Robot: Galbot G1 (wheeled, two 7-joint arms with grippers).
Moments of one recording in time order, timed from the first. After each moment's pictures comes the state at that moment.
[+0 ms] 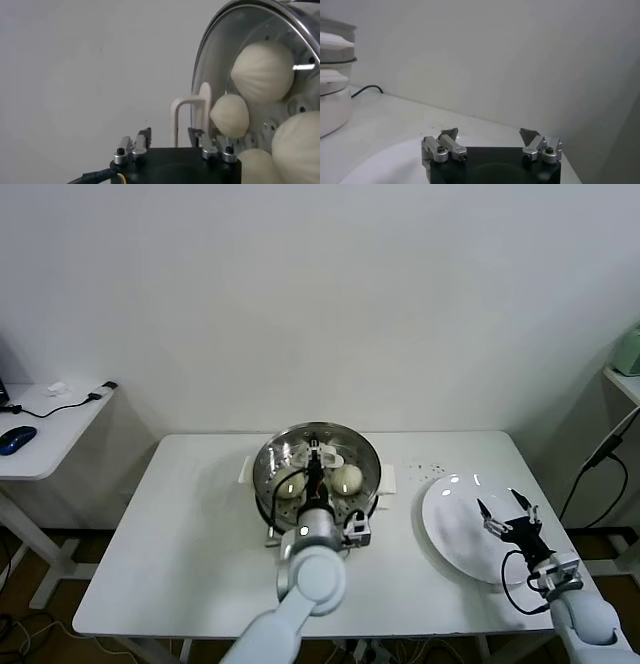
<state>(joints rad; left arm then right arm) 0.93 -1.47 0.15 -1.77 1.63 0.74 0.39 -1.19 1.04 0.62 1.33 0.32 0.21 -0.30</state>
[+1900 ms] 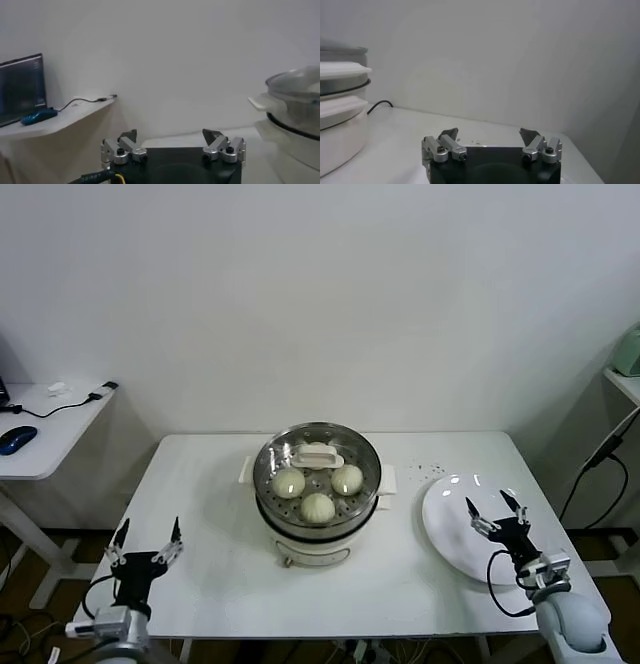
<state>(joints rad) 1.58 -1.51 -0.77 -1.99 0.01 0.01 0.01 -1.25 1.10 0.64 1.49 0.35 0.09 -0.26</state>
